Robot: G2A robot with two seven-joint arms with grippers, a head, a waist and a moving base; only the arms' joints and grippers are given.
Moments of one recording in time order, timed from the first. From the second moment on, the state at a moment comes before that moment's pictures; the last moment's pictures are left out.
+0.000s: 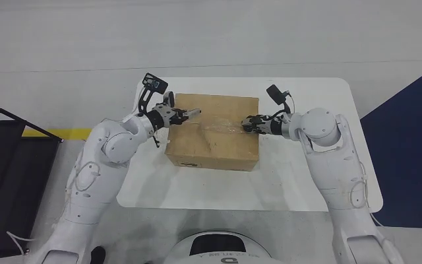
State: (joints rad) left arm 1.23 -1.16 -1.29 -1.74 0.68 -0.30 -0.70; right arm -1.16 -1.24 1.36 -1.61 -0.38 0.39 1.17
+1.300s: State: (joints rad) left arm 1.25 -1.13 -1.44 -1.75 0.82 -0.11 -0.84; right arm -1.16 -1.24 1.36 -1.61 -0.38 0.39 1.17
